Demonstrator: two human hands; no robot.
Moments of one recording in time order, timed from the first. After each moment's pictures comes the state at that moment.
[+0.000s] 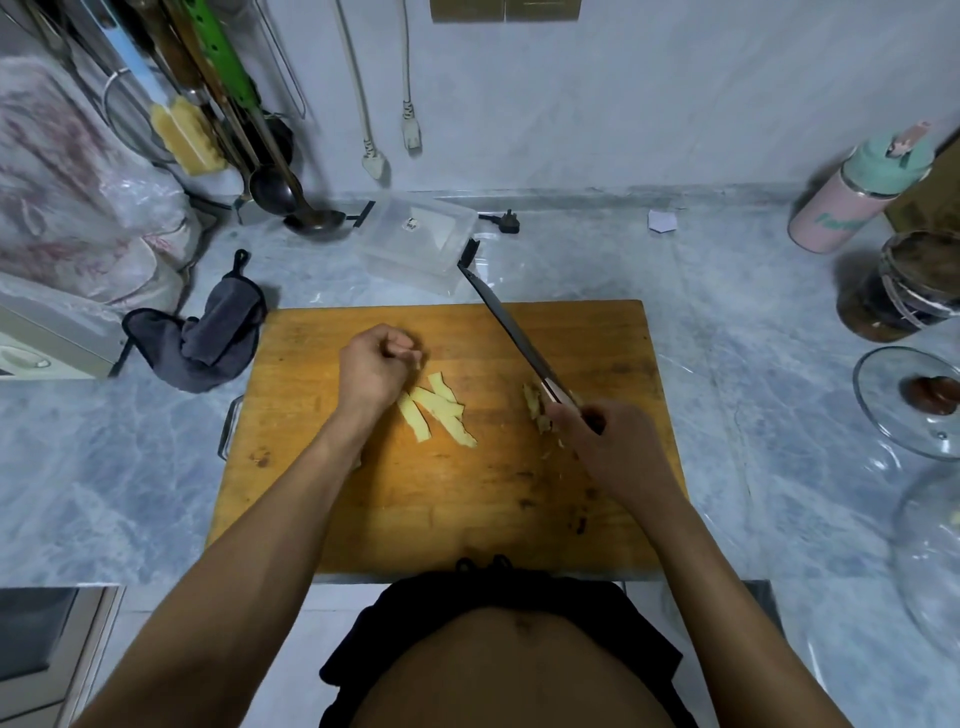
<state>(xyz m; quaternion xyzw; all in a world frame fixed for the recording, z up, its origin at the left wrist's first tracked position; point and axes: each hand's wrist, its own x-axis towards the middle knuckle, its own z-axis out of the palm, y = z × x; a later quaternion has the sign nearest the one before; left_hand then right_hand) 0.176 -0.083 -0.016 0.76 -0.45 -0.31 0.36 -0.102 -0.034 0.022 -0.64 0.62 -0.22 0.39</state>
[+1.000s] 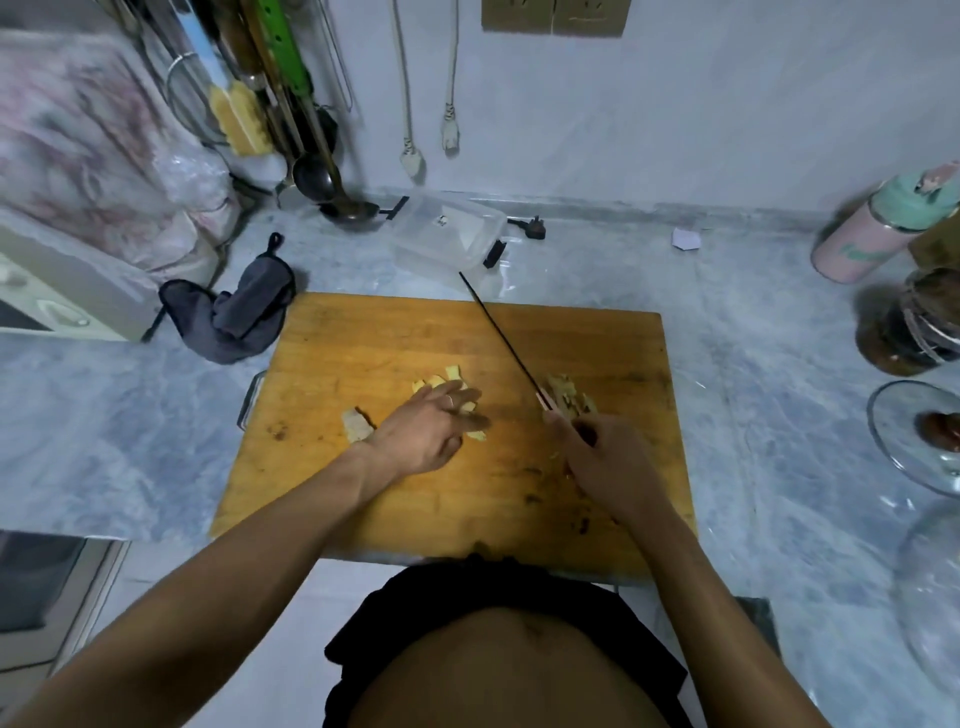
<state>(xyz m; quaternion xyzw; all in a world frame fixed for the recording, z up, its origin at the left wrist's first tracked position) 0.165 -0.031 -0.059 0.51 -0.85 -0.15 -0.02 -0.094 -0.022 0.016 -0.69 0.56 -0.21 0.41</state>
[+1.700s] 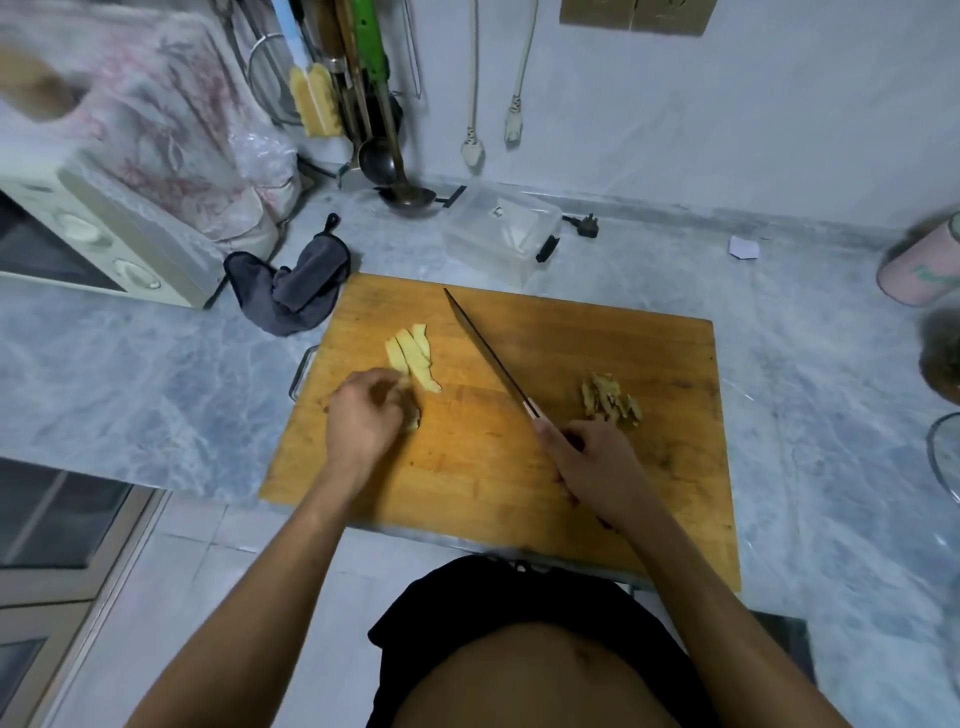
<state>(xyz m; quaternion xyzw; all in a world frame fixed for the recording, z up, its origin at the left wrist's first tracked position) 0.221 0.031 -0.033 0.82 -0.42 -0.20 0.33 -0.048 -0.010 0.020 -0.69 0.54 -0.12 0.47</state>
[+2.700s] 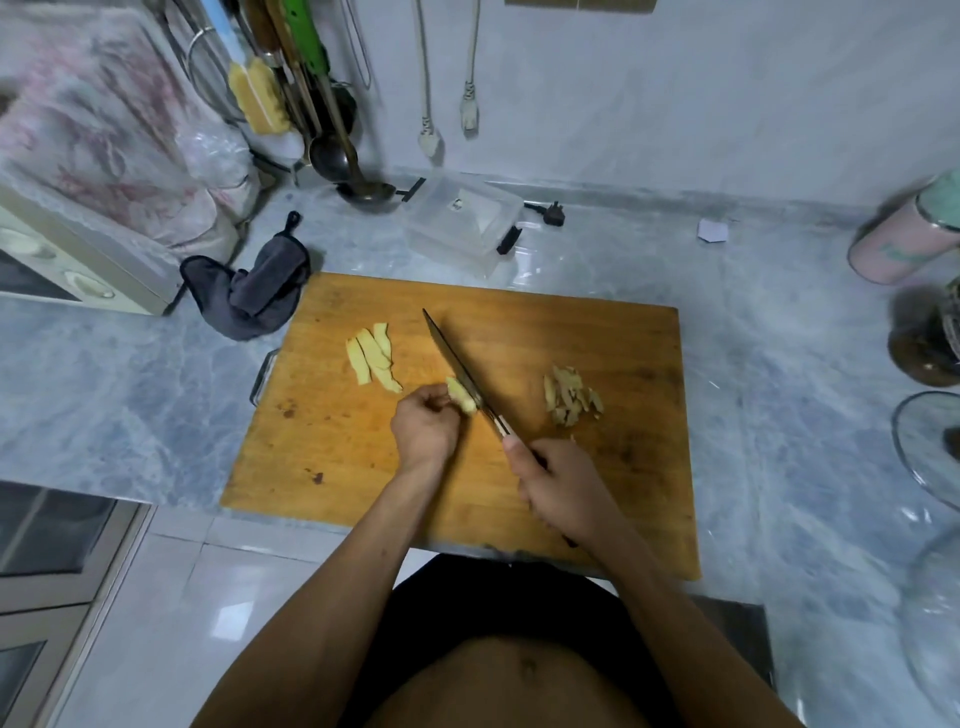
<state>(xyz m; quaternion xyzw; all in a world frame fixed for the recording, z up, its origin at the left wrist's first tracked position) 0.107 -0.009 -0.041 0.81 -0.21 -0.36 0.41 -0.066 -0.003 0.004 -0.66 0.54 -0.11 0.52</state>
